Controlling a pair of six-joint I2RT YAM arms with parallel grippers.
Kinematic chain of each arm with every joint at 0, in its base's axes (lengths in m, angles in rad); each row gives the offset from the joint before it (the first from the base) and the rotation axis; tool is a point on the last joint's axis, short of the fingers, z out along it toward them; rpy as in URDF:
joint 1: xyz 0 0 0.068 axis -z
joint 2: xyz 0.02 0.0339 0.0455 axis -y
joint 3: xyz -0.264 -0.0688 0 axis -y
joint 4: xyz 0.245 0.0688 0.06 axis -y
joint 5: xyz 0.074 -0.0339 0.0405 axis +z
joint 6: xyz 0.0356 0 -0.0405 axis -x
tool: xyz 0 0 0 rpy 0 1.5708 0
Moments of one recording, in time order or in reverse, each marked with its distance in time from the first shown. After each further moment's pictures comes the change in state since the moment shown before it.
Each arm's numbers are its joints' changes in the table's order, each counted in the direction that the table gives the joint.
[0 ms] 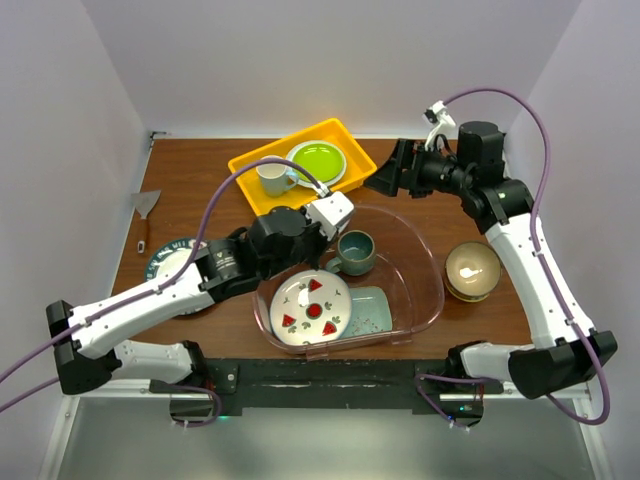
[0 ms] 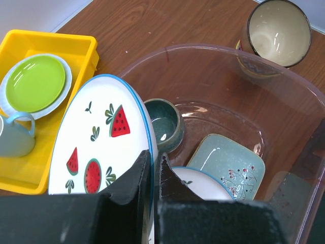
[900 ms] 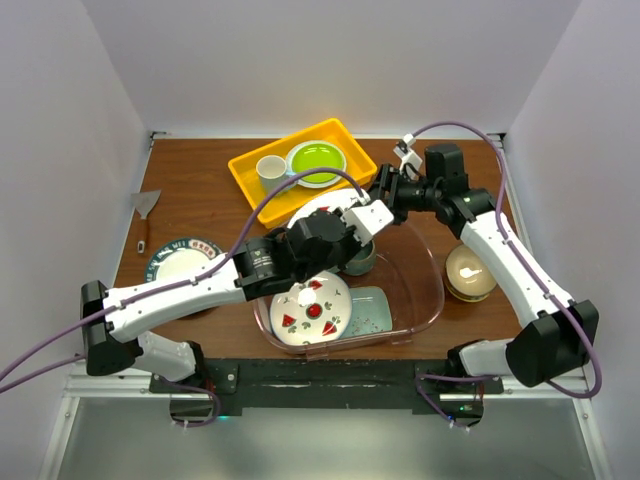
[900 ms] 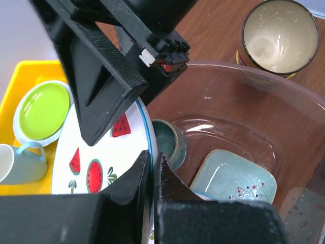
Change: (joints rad) left arm 0.101 -0.181 0.126 0.044 0.105 -0.105; right arm -0.072 -0.064 -0.192 0.084 0.140 -0.277
